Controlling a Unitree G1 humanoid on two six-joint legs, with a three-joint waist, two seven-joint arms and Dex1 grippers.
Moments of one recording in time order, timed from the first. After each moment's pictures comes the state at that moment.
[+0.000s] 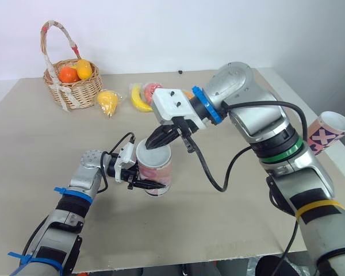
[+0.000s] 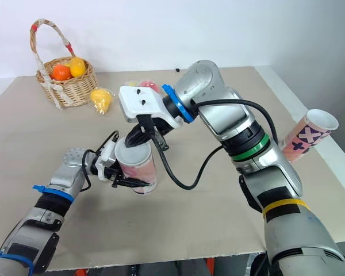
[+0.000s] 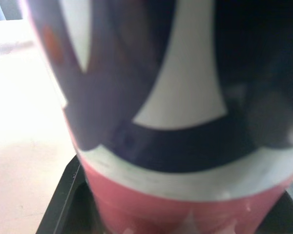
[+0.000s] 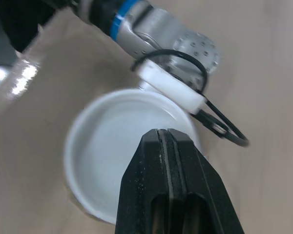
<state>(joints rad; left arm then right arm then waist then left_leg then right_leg) -0.60 0.40 -0.17 0.48 -0.37 -0.10 -1.58 -1.28 -0.47 0.50 0.09 0.15 0.51 1.51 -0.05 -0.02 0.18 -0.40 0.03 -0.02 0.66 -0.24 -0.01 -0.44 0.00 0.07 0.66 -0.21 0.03</state>
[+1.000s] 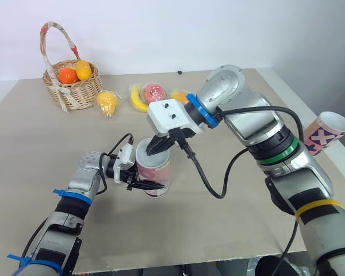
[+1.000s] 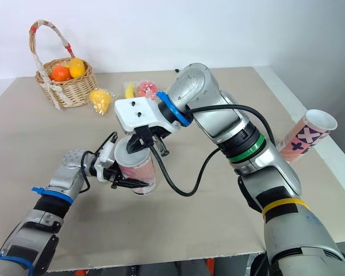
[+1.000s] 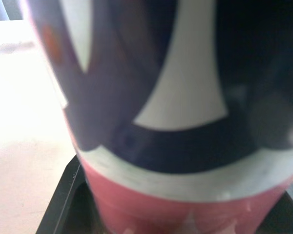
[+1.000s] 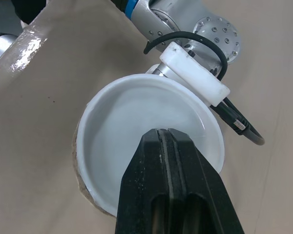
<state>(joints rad) -0.58 0.40 -0.16 0.46 -0.37 -0.10 -1.58 -1.26 -0.47 0.55 0.05 0.10 0.47 1.55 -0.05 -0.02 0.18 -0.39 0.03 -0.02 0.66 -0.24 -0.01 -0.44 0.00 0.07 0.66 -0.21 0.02</state>
